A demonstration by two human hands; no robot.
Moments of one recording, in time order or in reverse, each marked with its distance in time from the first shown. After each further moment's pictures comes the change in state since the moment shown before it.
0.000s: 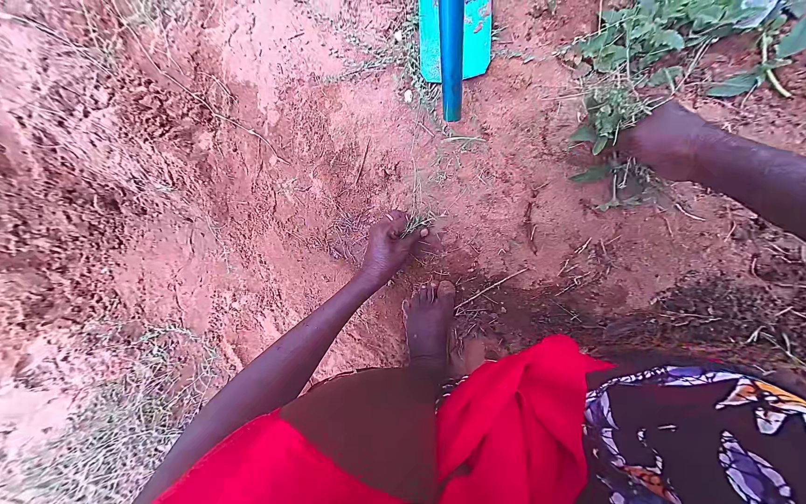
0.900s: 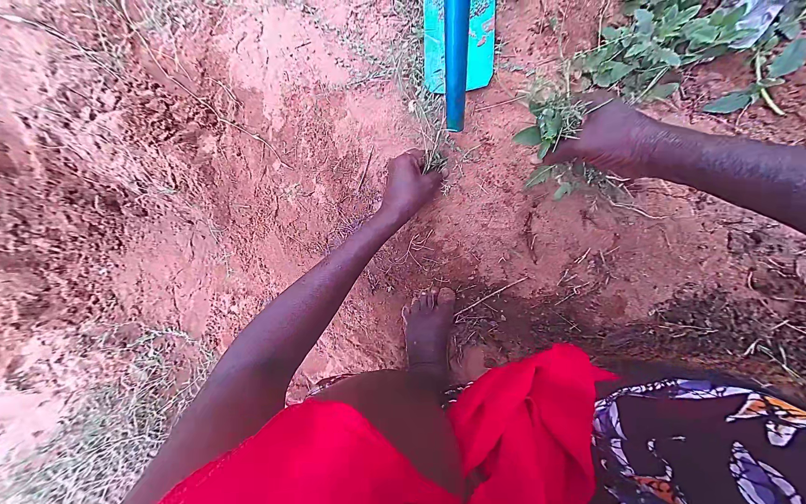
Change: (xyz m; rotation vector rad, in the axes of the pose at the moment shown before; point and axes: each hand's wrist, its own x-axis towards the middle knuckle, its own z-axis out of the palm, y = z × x) left_hand 0.110 0.040 -0.002 0.037 -0.056 -0.206; right_hand 0.013 -0.048 0.028 -0.050 -0.193 -0.225
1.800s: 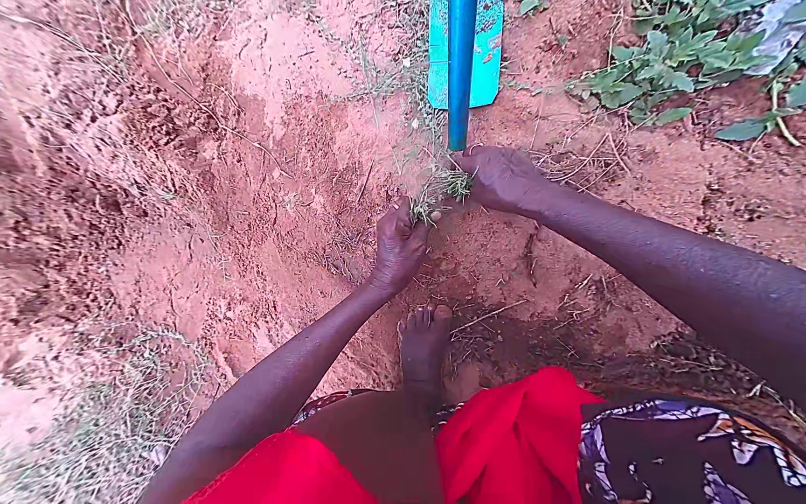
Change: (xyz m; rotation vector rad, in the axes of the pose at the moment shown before) left_hand -0.069 0.000 0.010 -0.156 0.279 0.190; right_hand 0.055 -0.023 0.077 -0.727 -0.241 -0.121
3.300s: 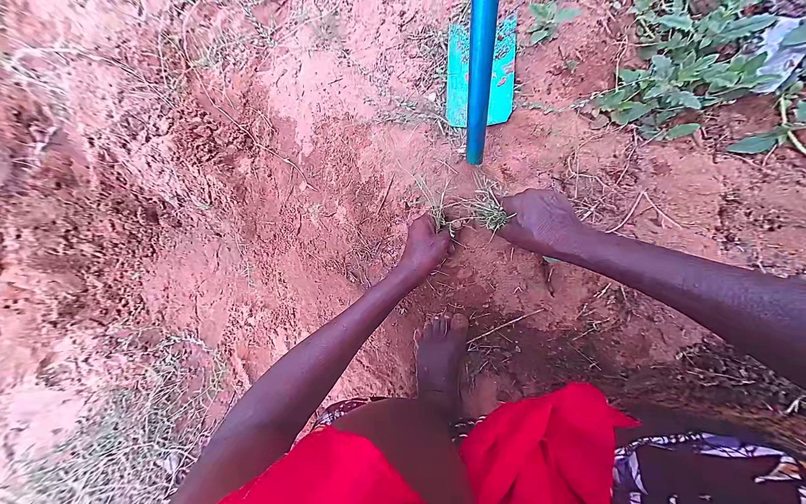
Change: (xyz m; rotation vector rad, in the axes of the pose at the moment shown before) left_hand 0.020 0.009 0.001 -0.226 -0.294 -0.649; right_hand -0.045 -0.004 0.013 -0.017 -0.042 0.179
